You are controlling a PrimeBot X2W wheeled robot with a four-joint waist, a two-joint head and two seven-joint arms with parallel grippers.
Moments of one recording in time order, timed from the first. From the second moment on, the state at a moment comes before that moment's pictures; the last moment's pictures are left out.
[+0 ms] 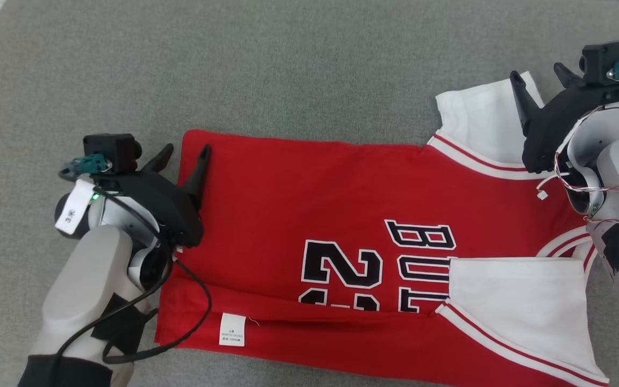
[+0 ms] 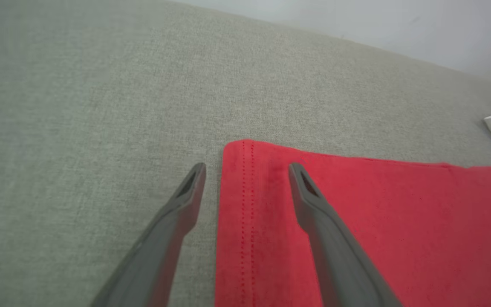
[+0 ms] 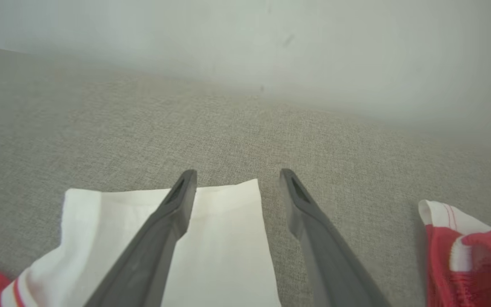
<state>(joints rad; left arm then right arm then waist) -0.79 0.11 -0.37 0.78 -0.45 -0.12 0.06 -0.91 -0.31 0.36 0.78 0.45 0.00 0.12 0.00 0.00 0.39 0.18</state>
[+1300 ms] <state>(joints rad) -0.91 0.15 -0.47 0.92 -0.64 -0.13 -0.04 -1.07 -0.27 0.36 1.03 0.45 0.10 -0.12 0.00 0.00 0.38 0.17</state>
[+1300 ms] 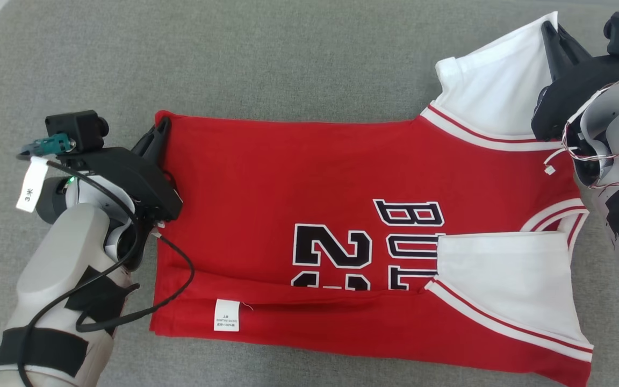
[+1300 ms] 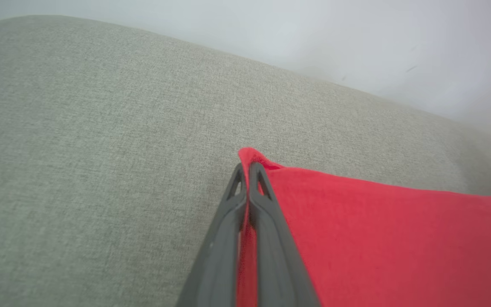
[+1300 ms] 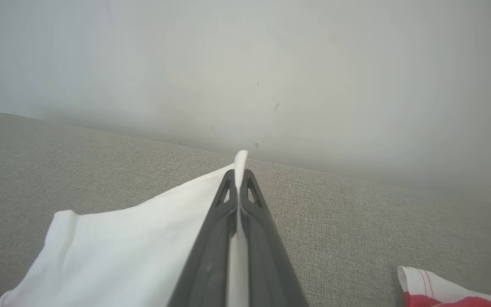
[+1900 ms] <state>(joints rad) -0.74 0.25 -0.57 0.82 -0.73 -0.13 -0.10 -0.79 -0.31 0.48 0.77 0.67 0.13 -0.24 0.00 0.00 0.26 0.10</state>
